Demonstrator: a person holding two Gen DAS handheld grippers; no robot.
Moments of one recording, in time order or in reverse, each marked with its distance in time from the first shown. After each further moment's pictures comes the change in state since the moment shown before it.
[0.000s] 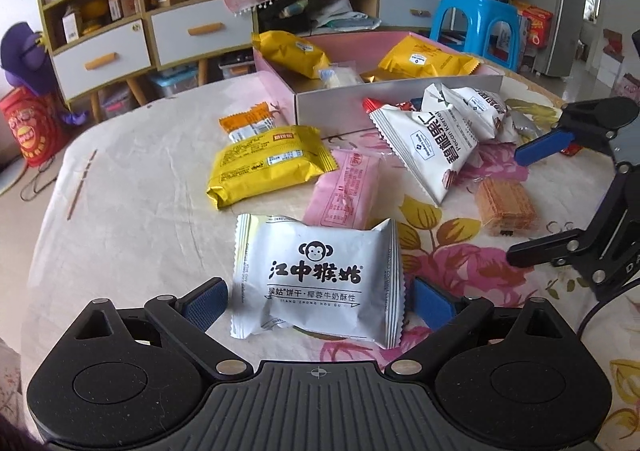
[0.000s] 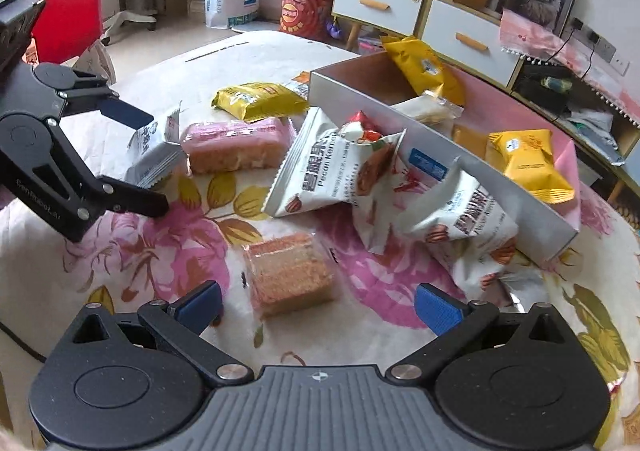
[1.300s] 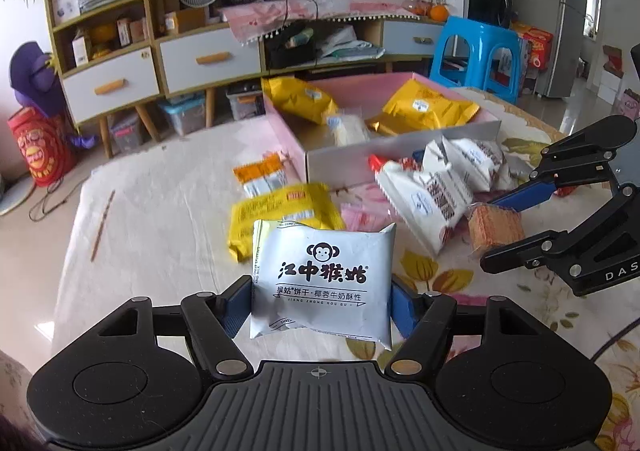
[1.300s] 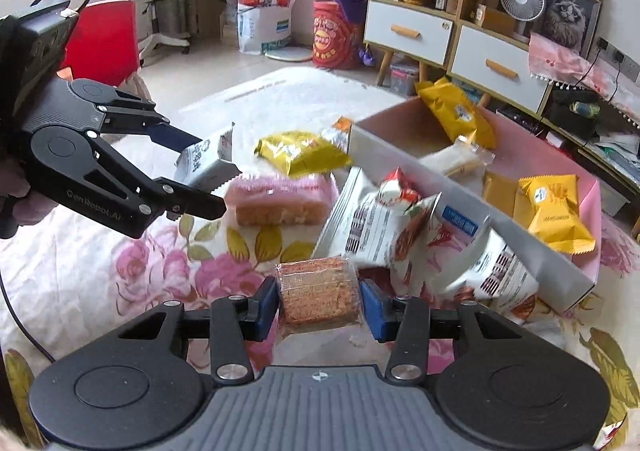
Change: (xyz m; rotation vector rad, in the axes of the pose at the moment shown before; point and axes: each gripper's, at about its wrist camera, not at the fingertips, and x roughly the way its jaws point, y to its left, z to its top) left arm -0.026 0.002 0.029 0.013 -0.080 0.022; right arm -0.021 0.008 0.027 -0.030 -0.084 0.096
